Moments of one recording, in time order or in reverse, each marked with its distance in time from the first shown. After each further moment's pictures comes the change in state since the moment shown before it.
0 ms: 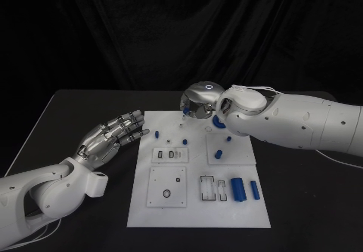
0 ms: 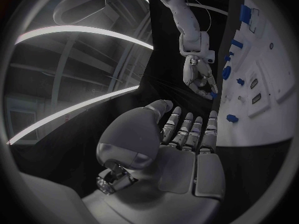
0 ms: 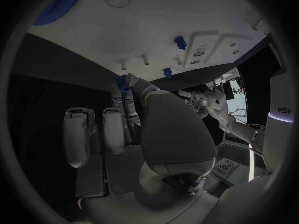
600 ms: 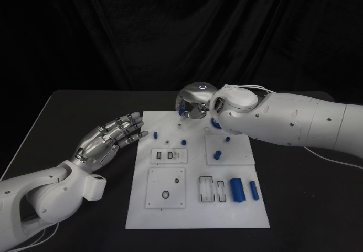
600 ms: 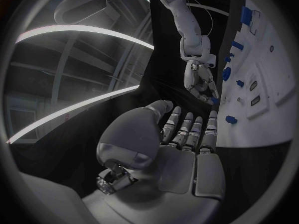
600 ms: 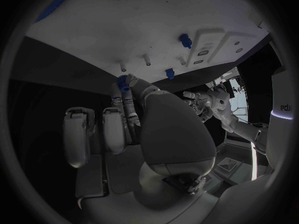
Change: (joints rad) left arm 0.000 0.001 0.000 0.010 0.000 0.000 0.000; left_hand -0.008 0.008 0.006 0.000 0.004 0.007 0.000 0.004 0.000 0.004 -0.004 0.004 0.001 0.000 0.000 0.000 0.001 0.000 0.000 0.000 0.000 0.000; right arm -0.001 0.033 0.000 -0.043 0.026 0.031 0.009; right_hand -0.001 0.001 -0.003 0.003 -0.011 -0.010 0.003 -0.011 -0.003 0.011 -0.004 -0.019 -0.004 0.000 0.000 0.000 -0.003 0.000 0.000 0.000 0.000 0.000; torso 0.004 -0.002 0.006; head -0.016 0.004
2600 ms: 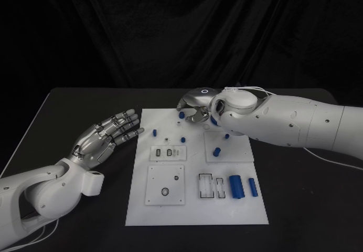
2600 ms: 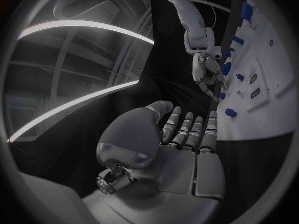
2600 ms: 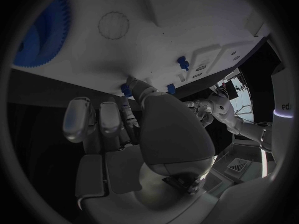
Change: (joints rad) left arm 0.000 0.003 -0.008 -0.026 0.053 0.008 0.000; left_hand -0.008 0.000 0.011 0.000 0.004 0.000 0.000 0.000 0.000 0.003 0.003 0.007 0.000 0.004 0.004 0.004 0.002 0.000 0.000 0.000 0.000 0.000; right arm -0.032 -0.019 0.001 -0.006 0.007 0.073 -0.026; right_hand -0.001 -0.031 -0.076 0.030 -0.007 -0.263 -0.005 -0.131 -0.093 -0.358 0.068 -0.194 -0.030 -0.117 0.047 -0.077 -0.216 0.032 -0.145 0.045 -0.147 -0.137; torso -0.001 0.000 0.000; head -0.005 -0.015
